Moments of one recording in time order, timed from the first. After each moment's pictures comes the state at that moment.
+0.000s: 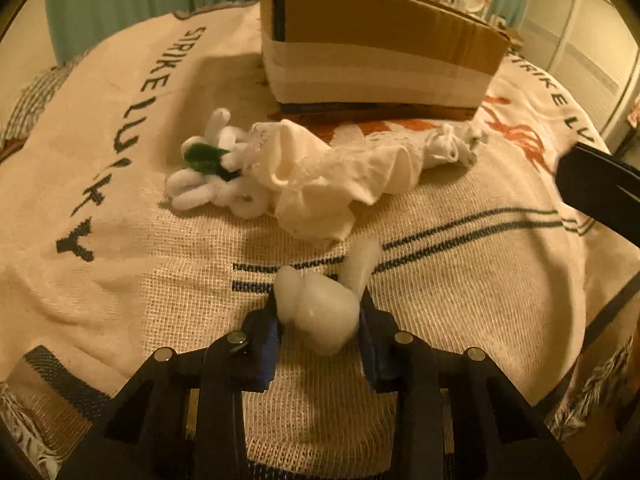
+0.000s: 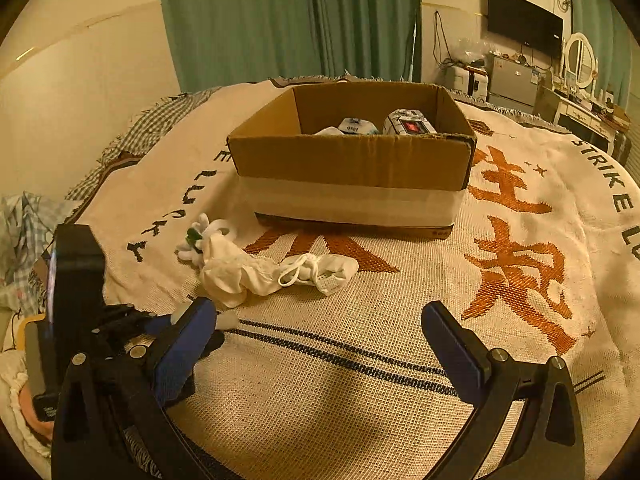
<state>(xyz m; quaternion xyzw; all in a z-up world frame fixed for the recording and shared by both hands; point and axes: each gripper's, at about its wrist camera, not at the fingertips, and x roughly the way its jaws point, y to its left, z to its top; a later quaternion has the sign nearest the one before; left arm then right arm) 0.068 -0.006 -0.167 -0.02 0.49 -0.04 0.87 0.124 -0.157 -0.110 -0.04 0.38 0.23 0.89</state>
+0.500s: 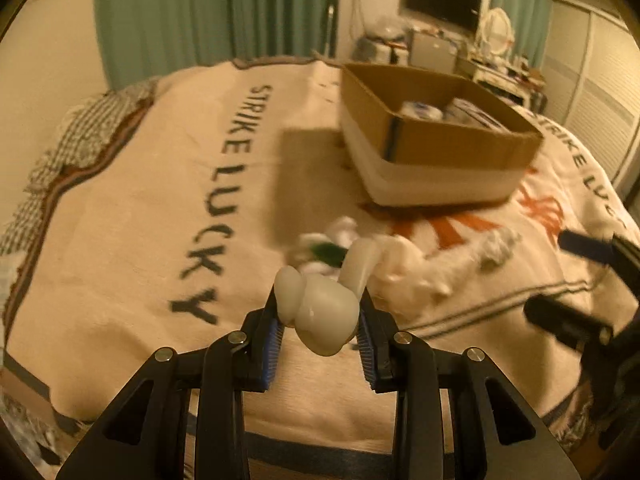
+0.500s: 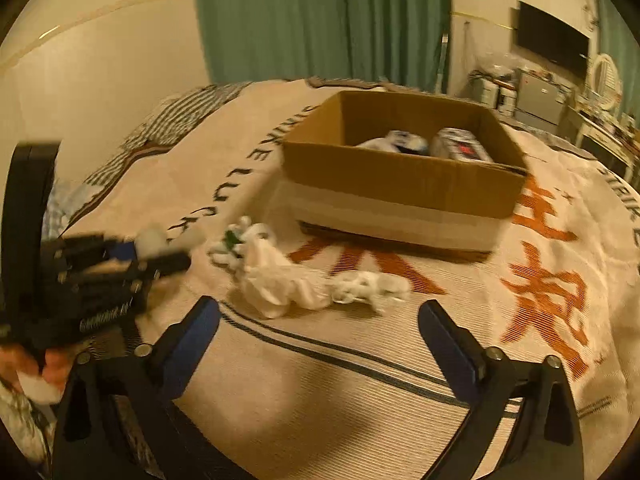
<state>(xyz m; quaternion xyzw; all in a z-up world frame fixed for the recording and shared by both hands) 0.075 0.063 -0.109 -0.03 0.41 0.02 0.91 0.118 -0.115 -0.103 -0.07 0.37 0.28 0.88</state>
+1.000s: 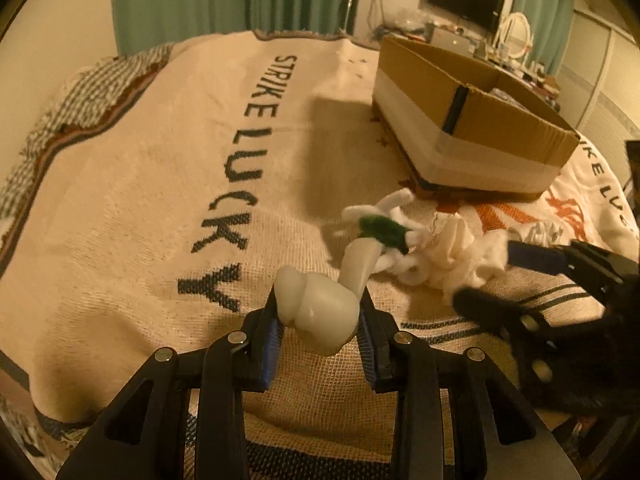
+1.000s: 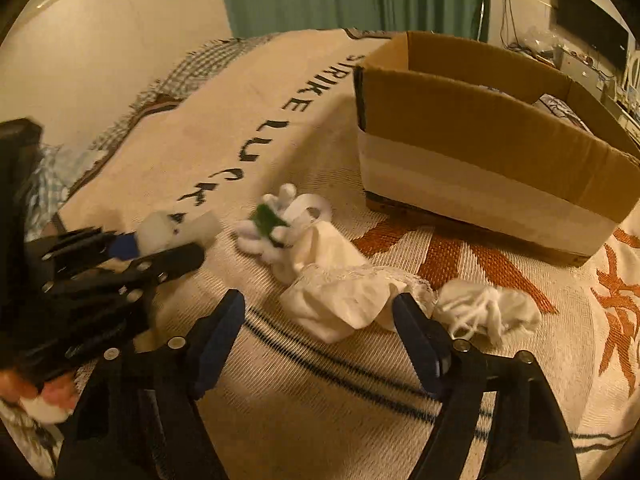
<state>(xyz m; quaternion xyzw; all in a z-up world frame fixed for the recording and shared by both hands) 0.083 0.095 -0.143 -0.06 0.44 0.02 0.90 0.156 -0.042 -0.156 -0.09 0.43 0.31 0.84</state>
